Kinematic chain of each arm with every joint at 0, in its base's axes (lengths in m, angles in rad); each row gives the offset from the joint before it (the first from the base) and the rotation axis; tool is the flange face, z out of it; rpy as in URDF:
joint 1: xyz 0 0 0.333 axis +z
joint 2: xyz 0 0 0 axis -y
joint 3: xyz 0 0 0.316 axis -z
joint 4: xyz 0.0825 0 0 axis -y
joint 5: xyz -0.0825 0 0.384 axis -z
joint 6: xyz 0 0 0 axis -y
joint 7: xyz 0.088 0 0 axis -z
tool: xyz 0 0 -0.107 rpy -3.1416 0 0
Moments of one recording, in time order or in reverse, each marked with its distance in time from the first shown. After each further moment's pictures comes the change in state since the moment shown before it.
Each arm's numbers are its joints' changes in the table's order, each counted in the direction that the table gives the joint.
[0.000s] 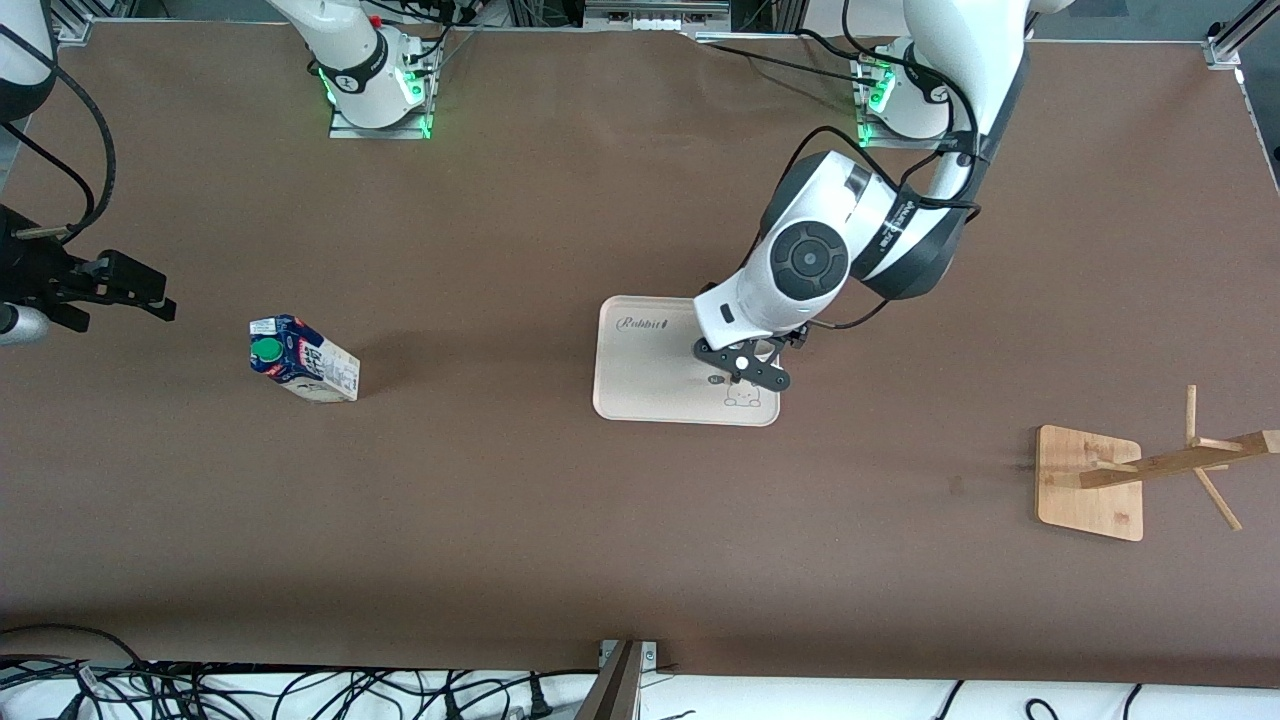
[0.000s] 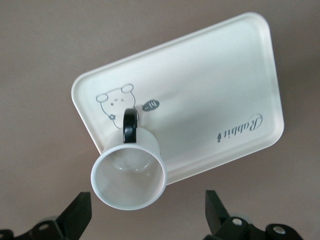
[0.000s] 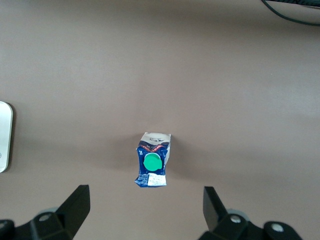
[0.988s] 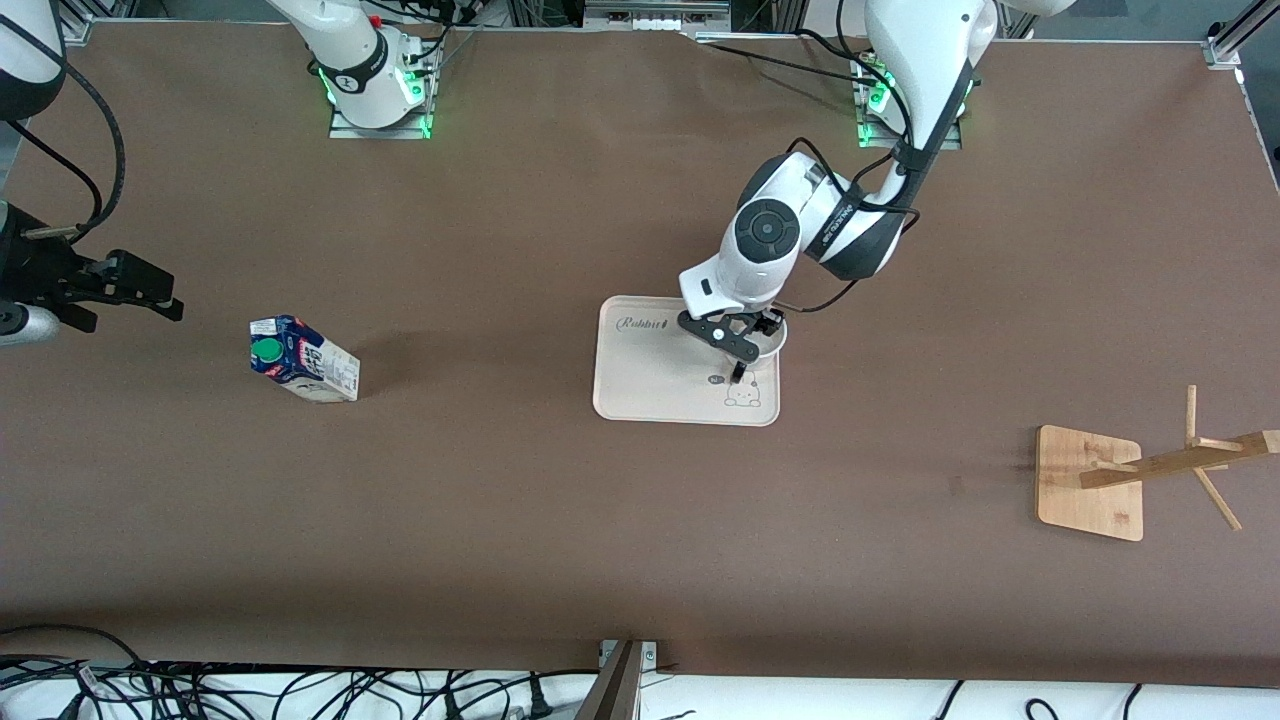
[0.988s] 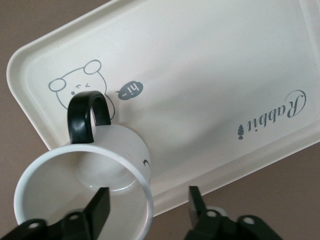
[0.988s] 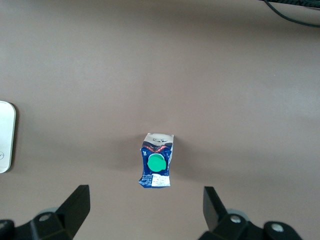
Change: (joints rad) left arm -0.076 0.029 -0.002 -0.320 -0.061 0.381 0.005; right arm 0.002 0.000 -0.008 0.001 0.001 0.001 0.005
